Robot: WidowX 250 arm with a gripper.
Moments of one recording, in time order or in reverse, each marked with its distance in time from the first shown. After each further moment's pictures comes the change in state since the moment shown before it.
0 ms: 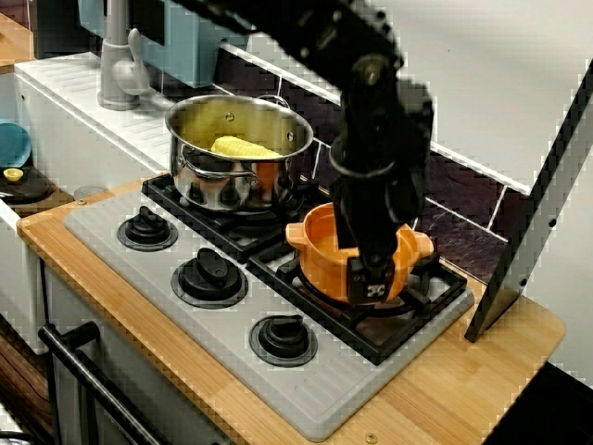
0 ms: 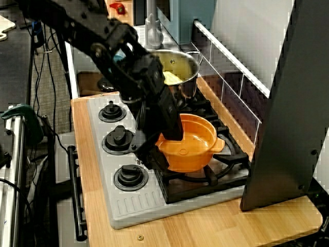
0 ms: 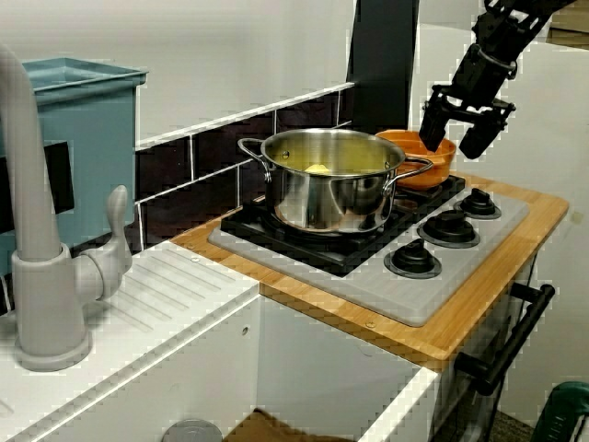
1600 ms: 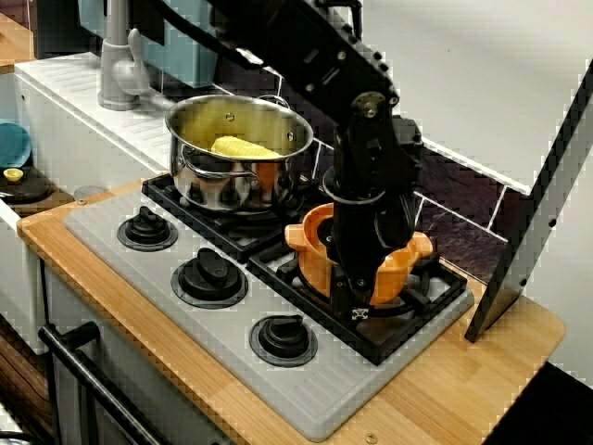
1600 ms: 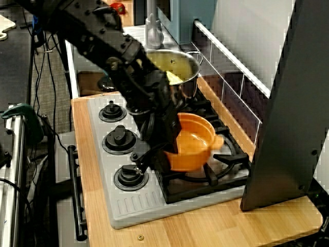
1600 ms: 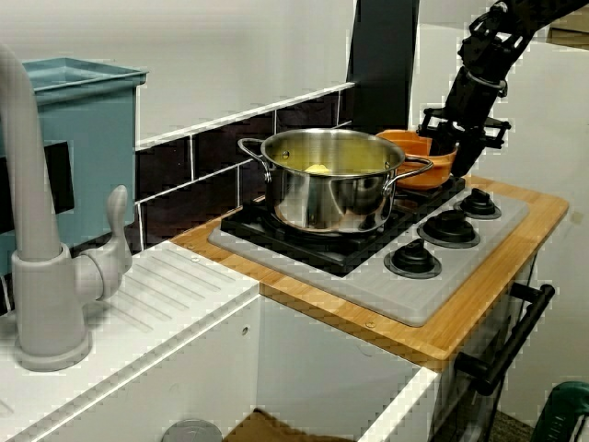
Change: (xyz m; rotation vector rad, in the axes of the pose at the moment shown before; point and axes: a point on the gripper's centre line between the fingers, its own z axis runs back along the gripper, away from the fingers) arm -0.008 -0.003 -0.020 -0.074 0.061 -0.038
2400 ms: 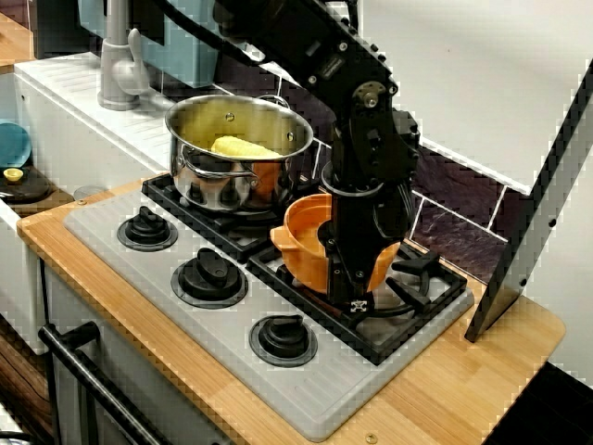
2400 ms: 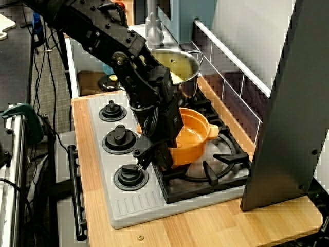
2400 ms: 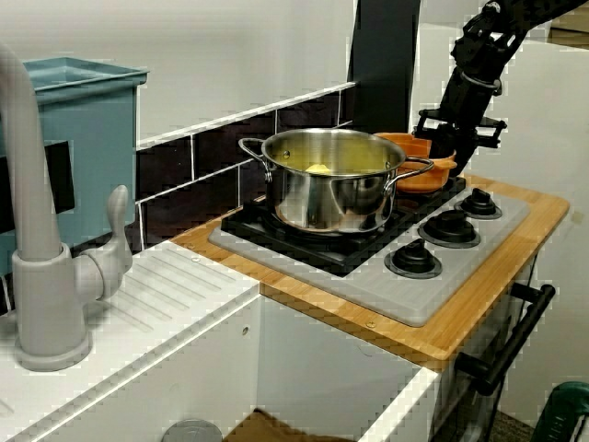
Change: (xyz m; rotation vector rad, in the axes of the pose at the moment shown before) arm -0.003 0.004 -0.001 -0.018 0.008 0.015
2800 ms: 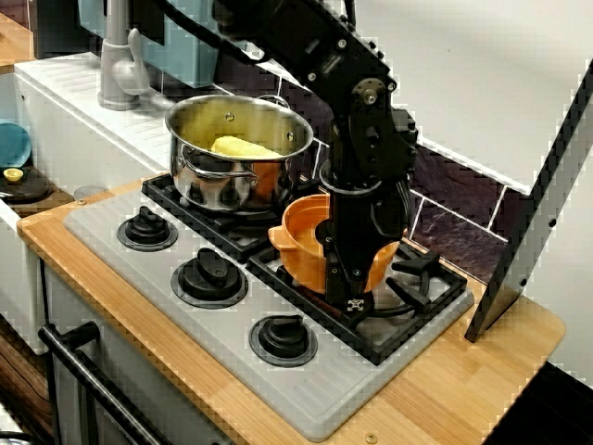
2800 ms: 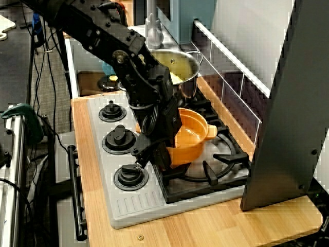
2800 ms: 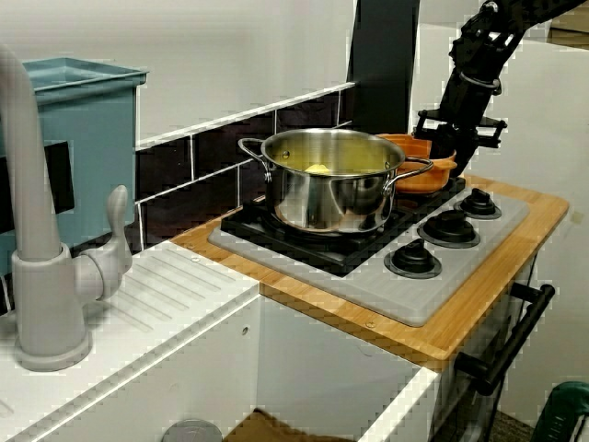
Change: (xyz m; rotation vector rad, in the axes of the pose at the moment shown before) arm -0.003 0.000 0.001 -0.017 0.012 -0.005
